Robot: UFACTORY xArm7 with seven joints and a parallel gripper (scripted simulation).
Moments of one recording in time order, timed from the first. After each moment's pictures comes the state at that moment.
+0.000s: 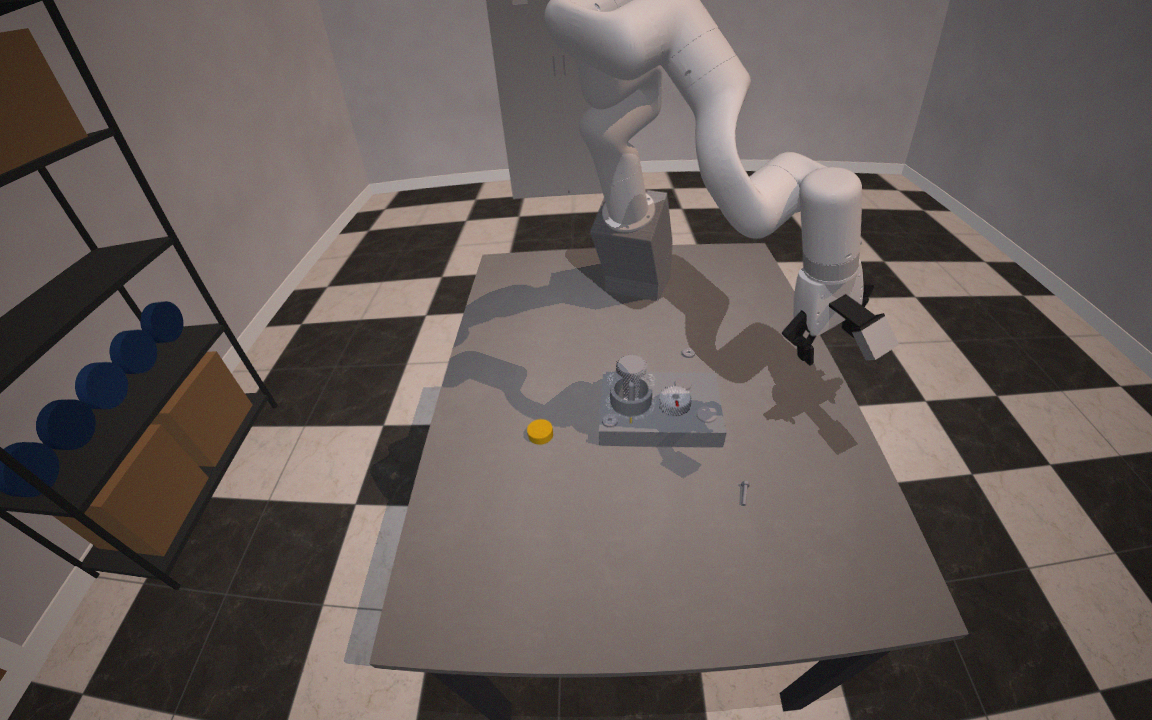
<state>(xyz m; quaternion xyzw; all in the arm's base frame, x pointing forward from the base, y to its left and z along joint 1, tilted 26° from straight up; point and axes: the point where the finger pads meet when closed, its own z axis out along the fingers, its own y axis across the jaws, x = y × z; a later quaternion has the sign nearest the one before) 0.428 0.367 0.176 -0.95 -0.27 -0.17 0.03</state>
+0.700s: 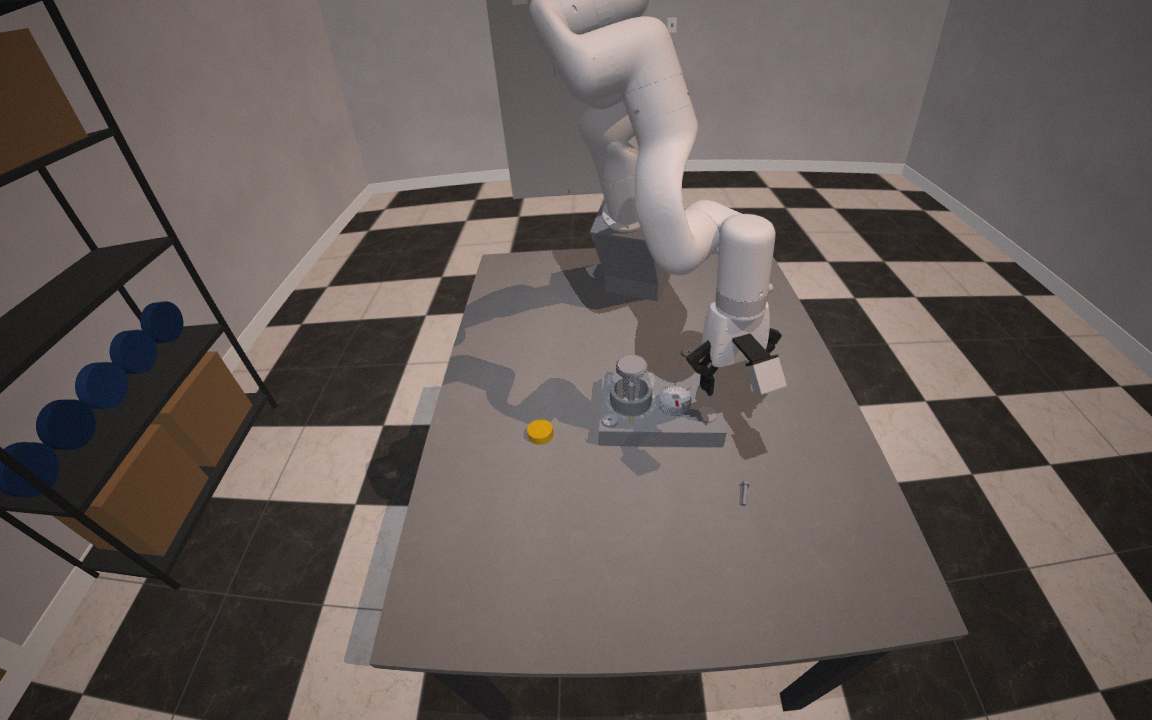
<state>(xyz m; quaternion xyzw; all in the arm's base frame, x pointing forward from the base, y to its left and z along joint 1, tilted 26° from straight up) 0.465 0.215 0.109 -0.95 -0.22 -0.21 -0.08</state>
